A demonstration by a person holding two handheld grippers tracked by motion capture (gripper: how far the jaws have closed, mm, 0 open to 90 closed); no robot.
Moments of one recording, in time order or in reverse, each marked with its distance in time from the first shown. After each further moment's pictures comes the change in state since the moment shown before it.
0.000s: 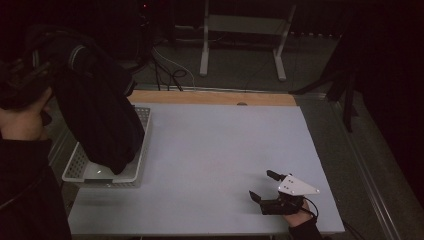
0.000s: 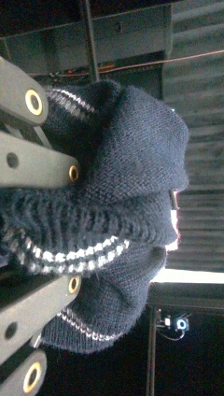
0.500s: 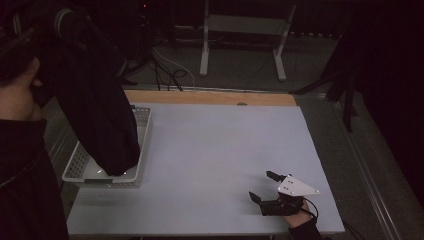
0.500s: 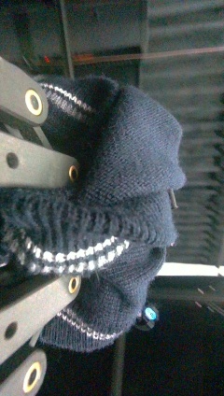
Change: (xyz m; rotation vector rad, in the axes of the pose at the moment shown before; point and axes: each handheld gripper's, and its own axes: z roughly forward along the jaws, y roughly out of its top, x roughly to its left) left arm 0.001 0.050 0.012 -0.104 -0.020 -0.039; right arm 0.001 -0.001 -0.001 0.003 0.002 0.002
